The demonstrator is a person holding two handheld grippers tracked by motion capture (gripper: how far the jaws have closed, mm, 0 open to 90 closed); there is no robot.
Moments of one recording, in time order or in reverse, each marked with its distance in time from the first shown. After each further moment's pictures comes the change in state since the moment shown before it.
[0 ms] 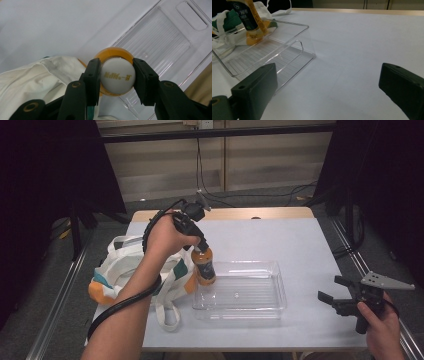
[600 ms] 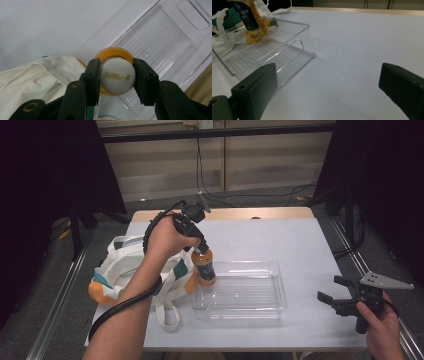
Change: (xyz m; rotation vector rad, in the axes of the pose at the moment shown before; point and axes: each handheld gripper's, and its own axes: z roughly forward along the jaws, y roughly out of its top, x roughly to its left) left arm 0.001 -0.001 0.004 0.011 0.000 0.001; right arm 0.001 0.000 0.001 0.009 0.002 -0.012
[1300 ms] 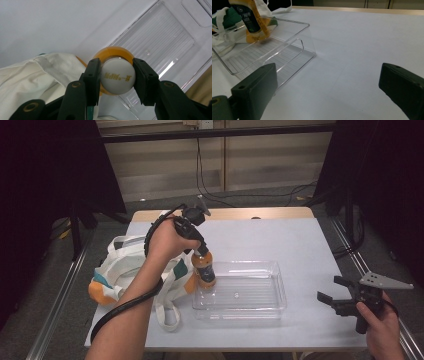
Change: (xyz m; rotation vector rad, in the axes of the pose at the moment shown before) left arm 0.002 -0.003 0.010 0.011 -0.010 -0.008; right arm 0.000 0.000 0.000 0.005 0.002 -0.001
